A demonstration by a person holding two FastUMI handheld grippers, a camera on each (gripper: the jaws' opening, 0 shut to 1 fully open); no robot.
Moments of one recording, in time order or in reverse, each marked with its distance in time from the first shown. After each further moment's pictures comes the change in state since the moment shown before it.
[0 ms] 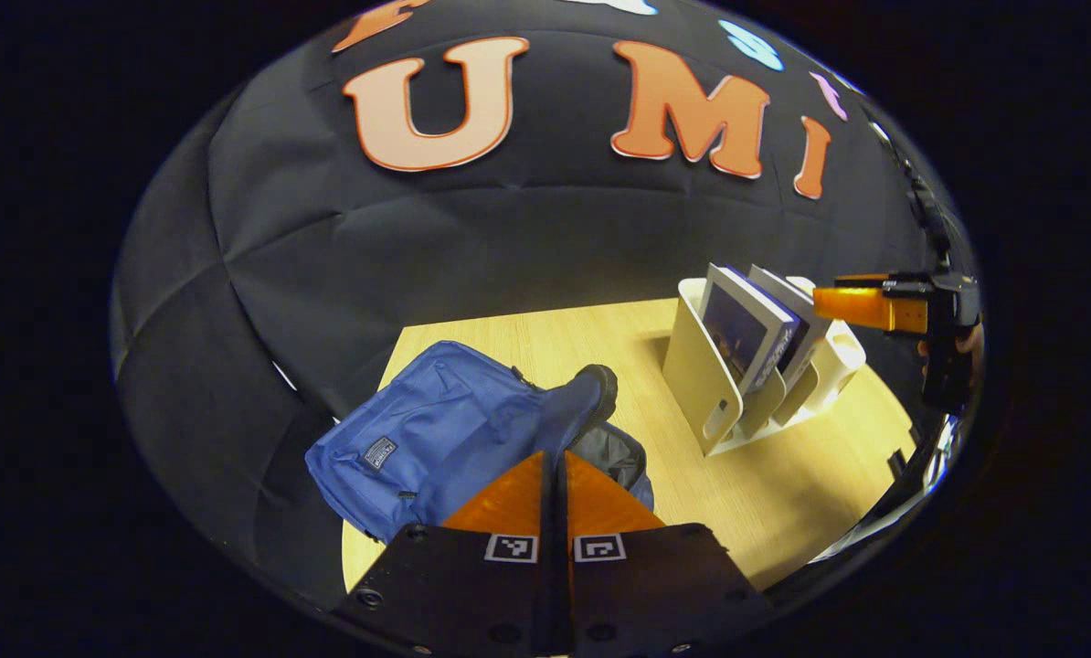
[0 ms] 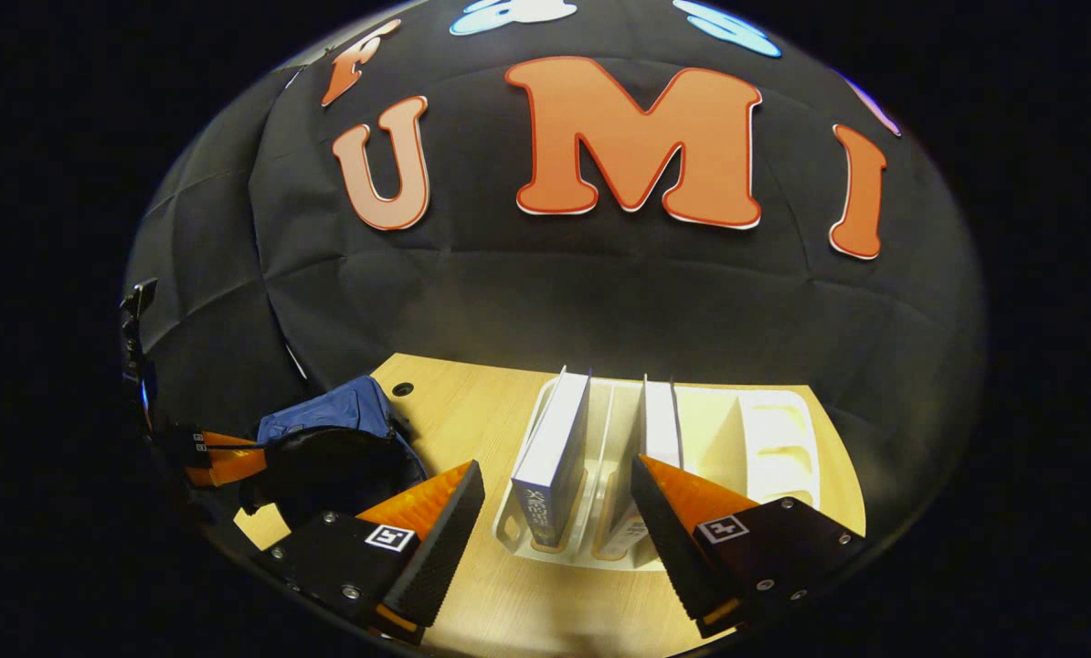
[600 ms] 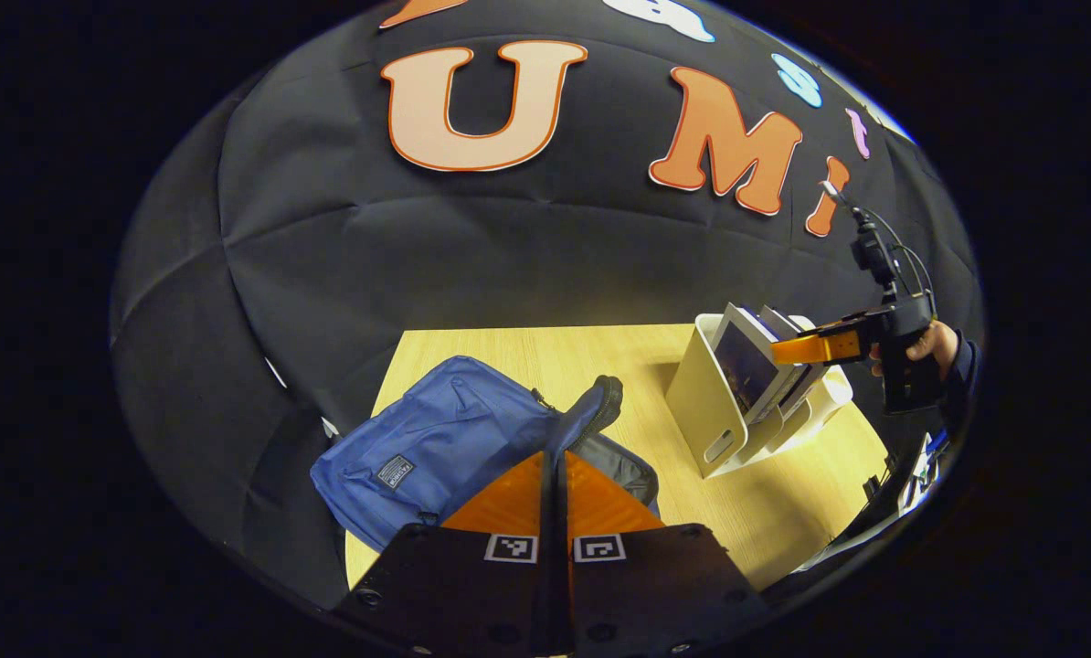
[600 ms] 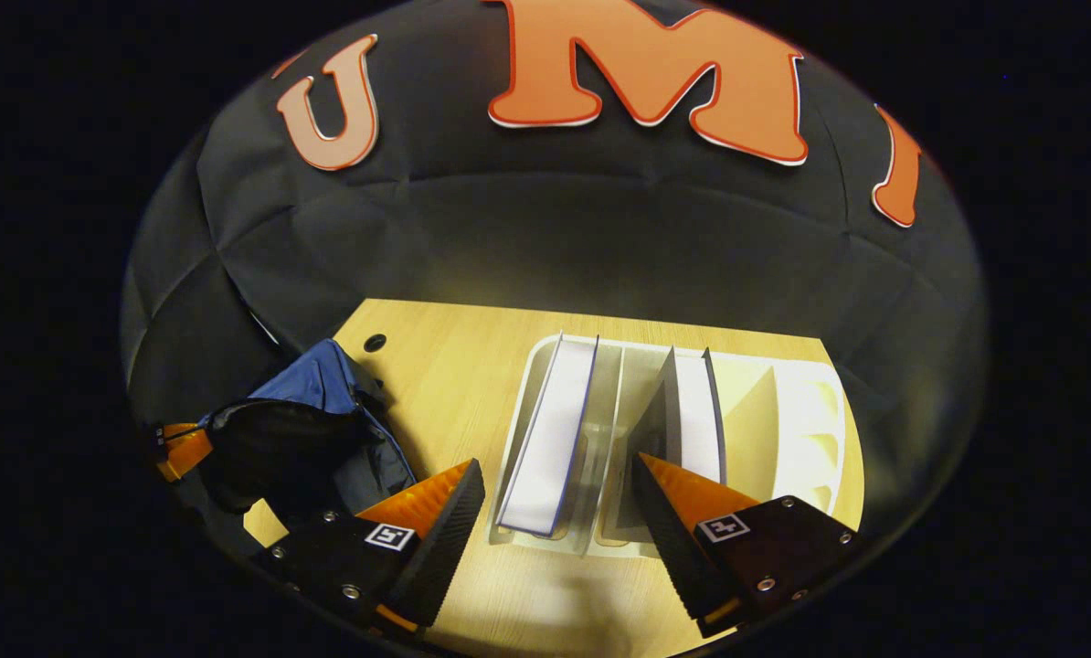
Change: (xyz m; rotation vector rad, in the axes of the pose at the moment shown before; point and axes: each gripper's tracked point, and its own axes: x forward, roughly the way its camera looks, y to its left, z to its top) left arm 0.008 0.037 0.023 -0.050 -0.027 -0.062; right arm 0.068 0.000 -0.016 0.009 0.312 -0.050
